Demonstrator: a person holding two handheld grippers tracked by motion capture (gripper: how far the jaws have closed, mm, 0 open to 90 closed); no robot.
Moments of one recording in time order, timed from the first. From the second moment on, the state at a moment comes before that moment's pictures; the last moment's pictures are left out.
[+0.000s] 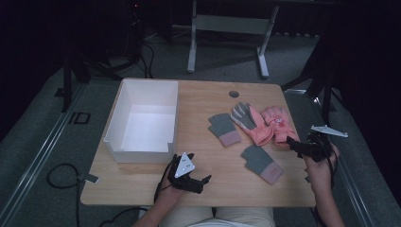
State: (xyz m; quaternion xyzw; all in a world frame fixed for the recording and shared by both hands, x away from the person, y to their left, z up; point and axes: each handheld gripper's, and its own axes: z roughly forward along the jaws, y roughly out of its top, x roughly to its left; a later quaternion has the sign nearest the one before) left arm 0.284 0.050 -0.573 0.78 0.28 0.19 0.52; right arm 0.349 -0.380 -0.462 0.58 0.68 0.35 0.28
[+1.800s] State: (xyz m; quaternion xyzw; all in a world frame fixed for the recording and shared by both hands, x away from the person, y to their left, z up) left arm 0.282 0.051 -0.573 0.78 0.27 0.19 0.53; right arm 0.464 -0.196 -0.484 0.39 0.84 0.34 0.15
